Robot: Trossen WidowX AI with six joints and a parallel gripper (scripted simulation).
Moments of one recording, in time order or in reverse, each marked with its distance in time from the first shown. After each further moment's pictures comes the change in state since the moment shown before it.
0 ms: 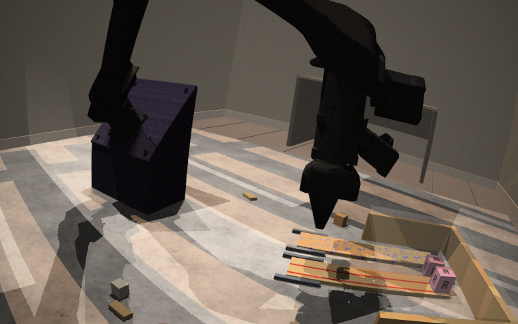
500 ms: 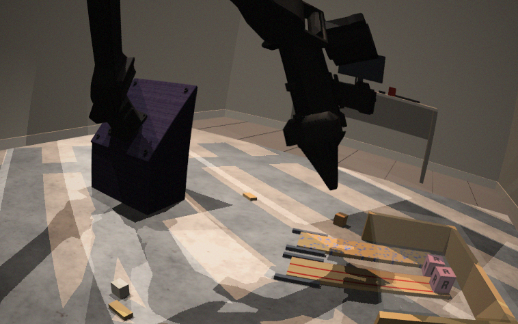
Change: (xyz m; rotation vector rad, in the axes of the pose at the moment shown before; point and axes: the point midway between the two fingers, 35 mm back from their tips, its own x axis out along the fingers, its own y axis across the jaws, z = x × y) arm -0.045 0.027 -0.005 0.048 -0.390 -0.058
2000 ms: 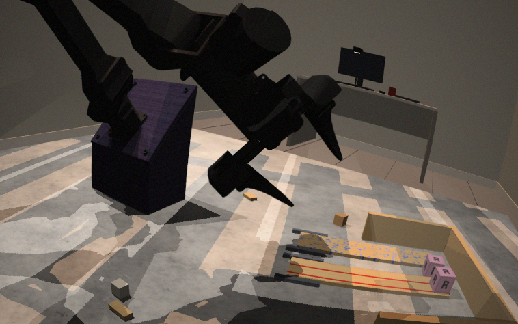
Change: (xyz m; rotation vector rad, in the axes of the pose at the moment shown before) arm -0.013 -0.034 -0.031 1.132 -0.180 0.519
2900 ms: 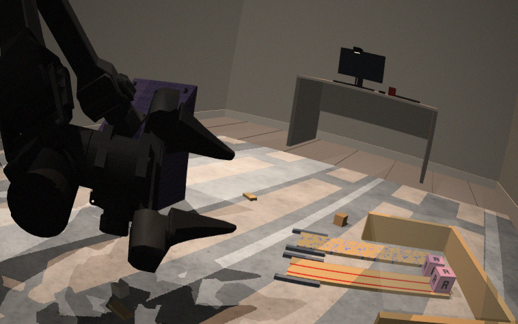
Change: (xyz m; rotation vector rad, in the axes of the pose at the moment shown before) arm -0.078 -0.095 0.075 2.211 0.716 0.102
